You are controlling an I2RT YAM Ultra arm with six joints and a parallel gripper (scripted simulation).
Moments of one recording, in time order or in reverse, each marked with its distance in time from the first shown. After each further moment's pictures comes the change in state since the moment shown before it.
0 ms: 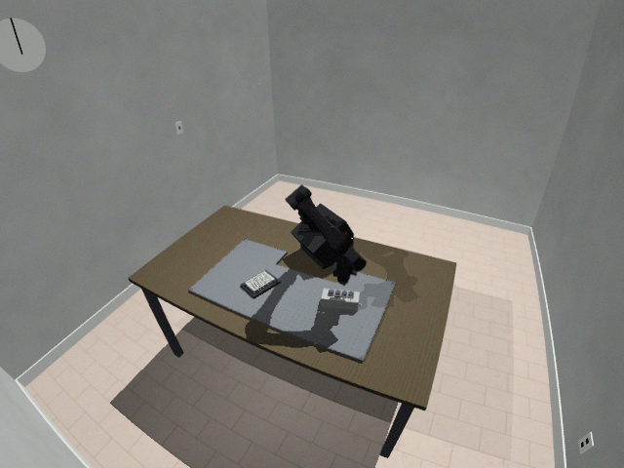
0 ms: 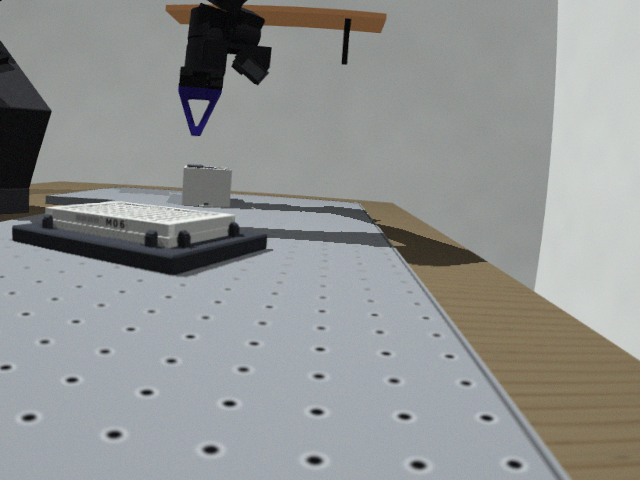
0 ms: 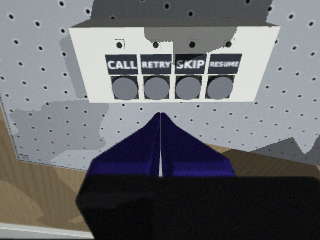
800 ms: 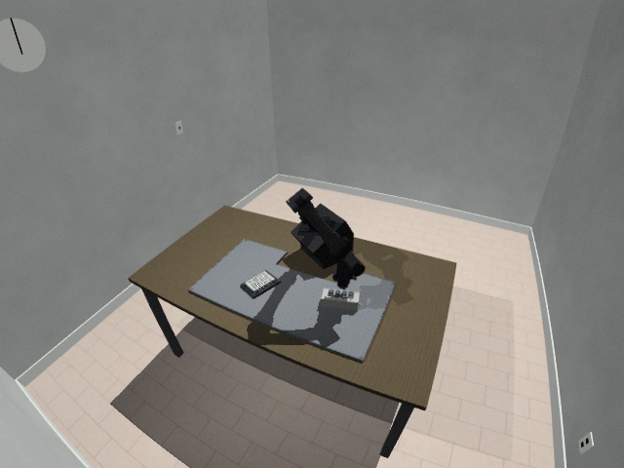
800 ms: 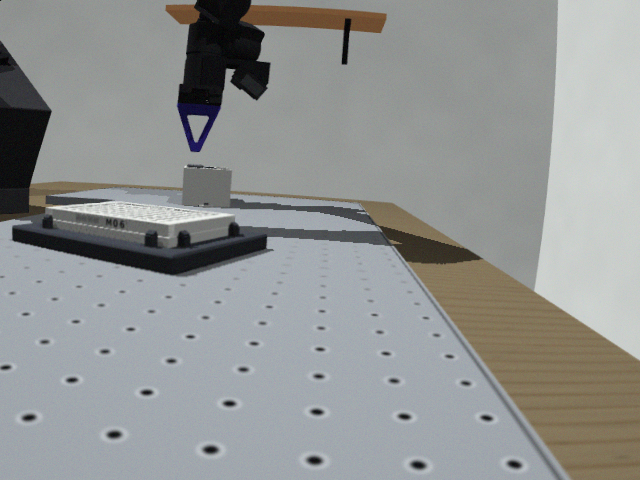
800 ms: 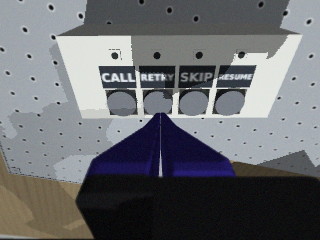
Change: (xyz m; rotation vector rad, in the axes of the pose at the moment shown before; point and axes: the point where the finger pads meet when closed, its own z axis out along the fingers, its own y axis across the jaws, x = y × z) arm -0.001 0.001 0.025 -0.004 -0.006 0.000
